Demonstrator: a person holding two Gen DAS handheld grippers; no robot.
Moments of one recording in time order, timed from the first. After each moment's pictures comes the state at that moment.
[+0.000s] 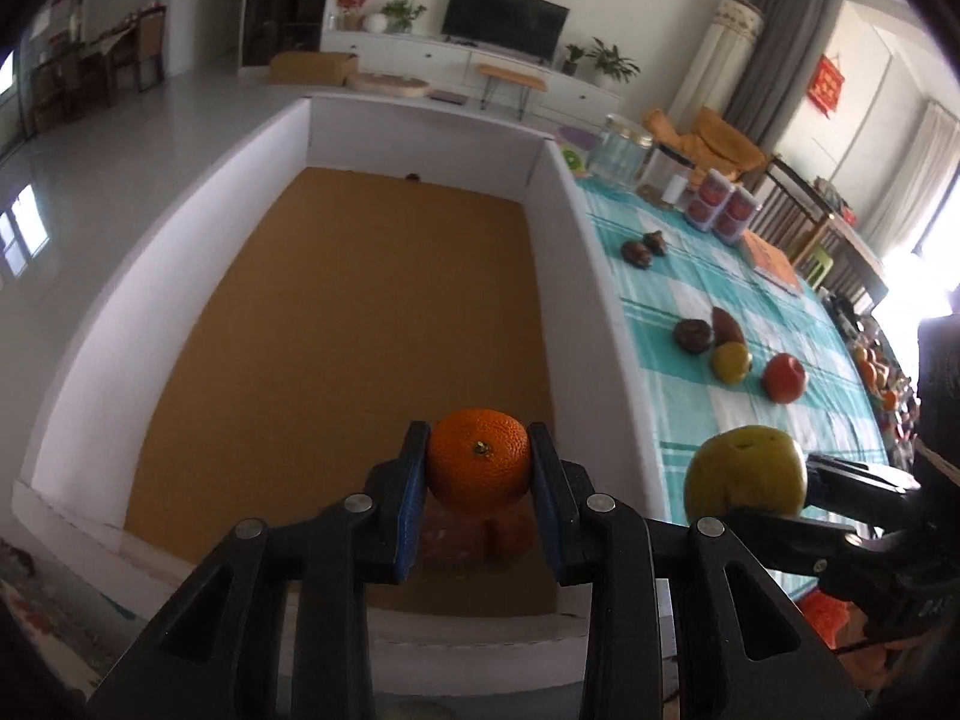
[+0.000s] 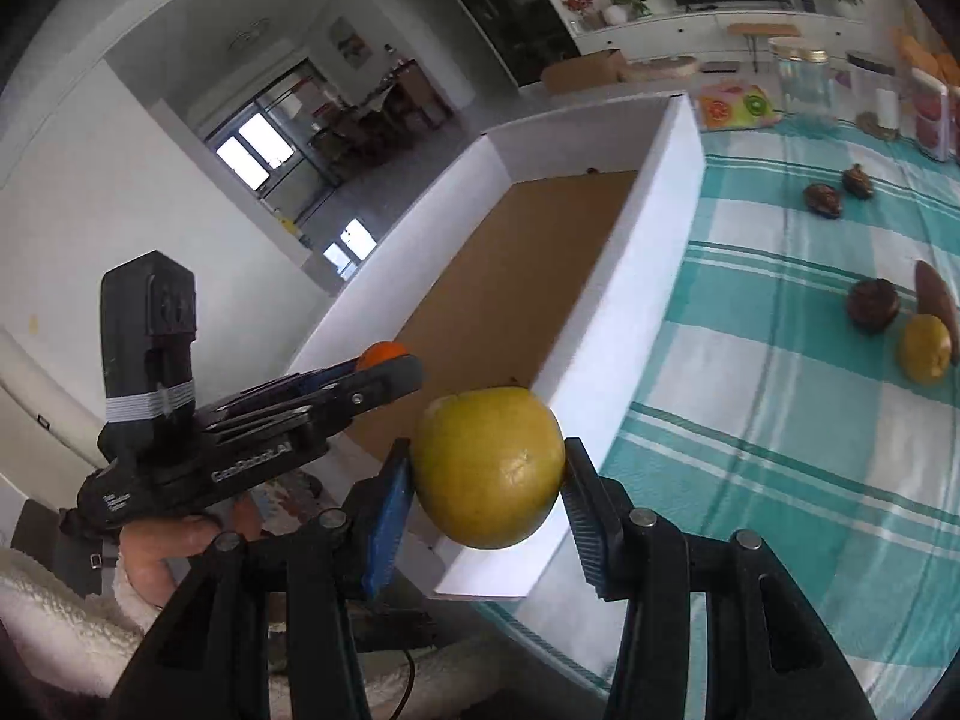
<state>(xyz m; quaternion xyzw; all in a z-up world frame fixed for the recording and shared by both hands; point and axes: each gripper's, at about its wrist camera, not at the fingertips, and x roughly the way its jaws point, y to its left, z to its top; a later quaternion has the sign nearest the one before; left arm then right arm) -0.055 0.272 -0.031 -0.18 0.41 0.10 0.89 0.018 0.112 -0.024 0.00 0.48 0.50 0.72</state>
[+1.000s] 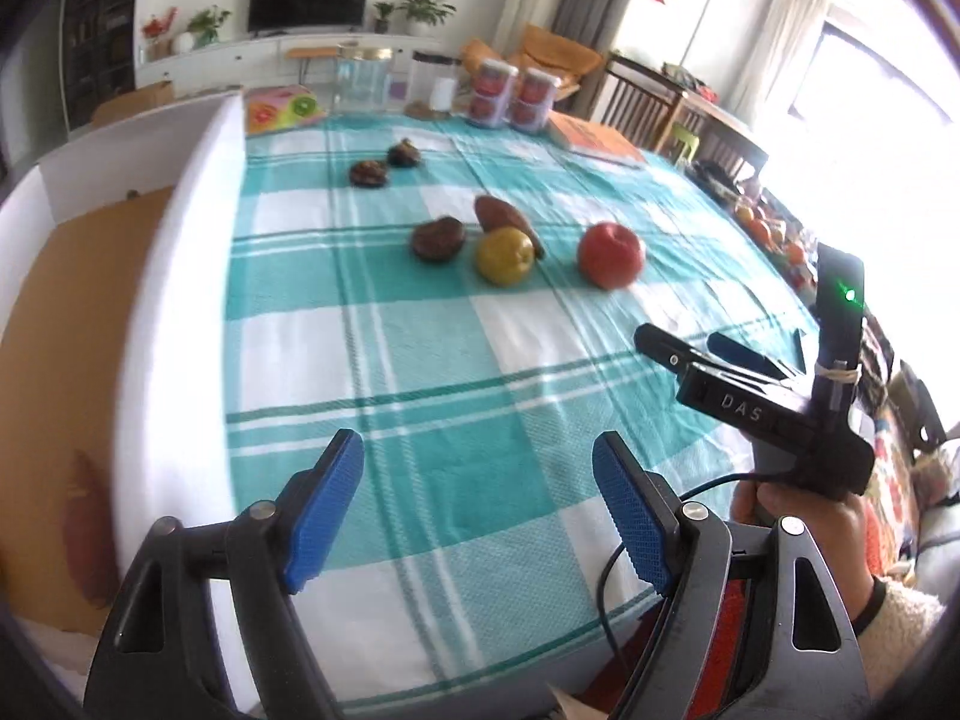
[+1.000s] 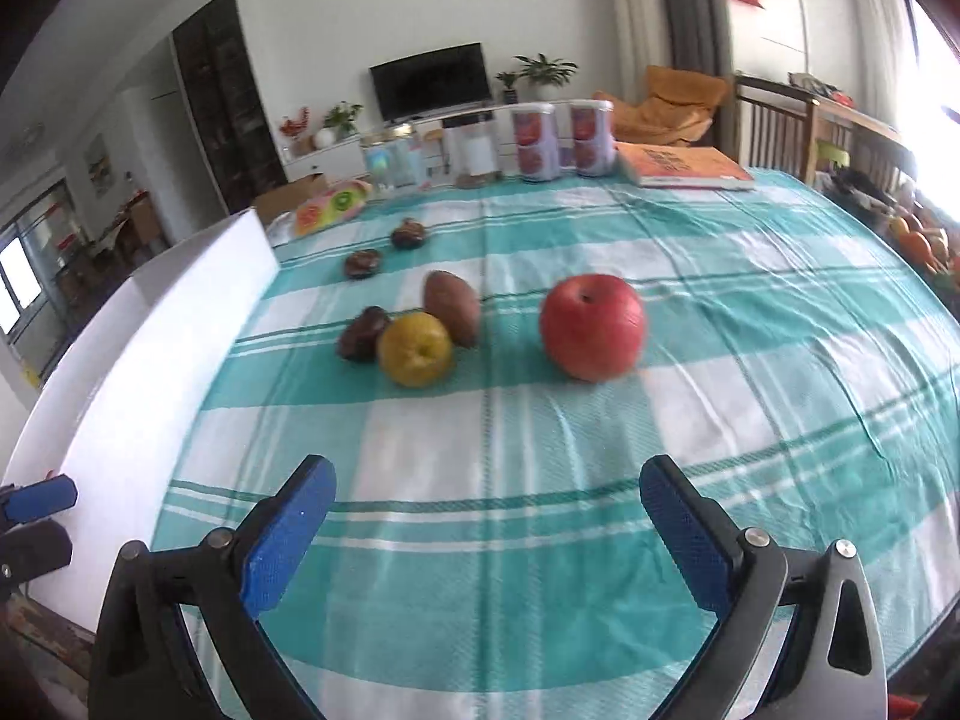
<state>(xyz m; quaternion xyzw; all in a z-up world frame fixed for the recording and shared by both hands) 0.012 0.070 -0.063 -0.07 0.44 -0.11 0.89 0.079 -0.143 -0.096 0.06 0.40 0.09 0.91</state>
